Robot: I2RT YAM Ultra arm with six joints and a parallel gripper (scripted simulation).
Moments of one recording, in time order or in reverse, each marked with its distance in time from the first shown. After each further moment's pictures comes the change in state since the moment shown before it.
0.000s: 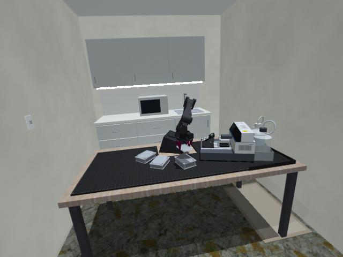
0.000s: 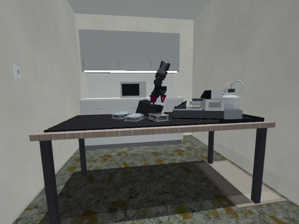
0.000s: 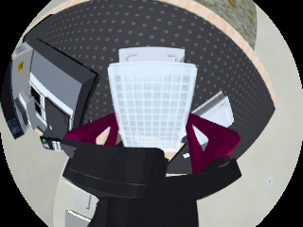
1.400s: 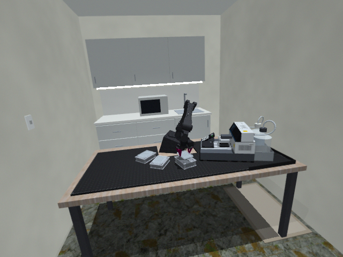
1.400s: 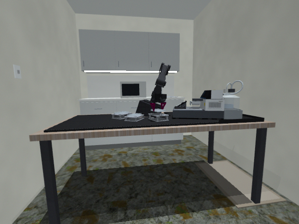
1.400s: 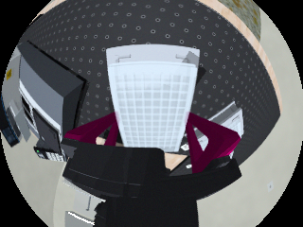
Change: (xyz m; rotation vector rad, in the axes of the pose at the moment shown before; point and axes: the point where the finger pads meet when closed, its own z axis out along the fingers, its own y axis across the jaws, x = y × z) arm 0.001 0.001 0.062 -0.010 0.014 -0.001
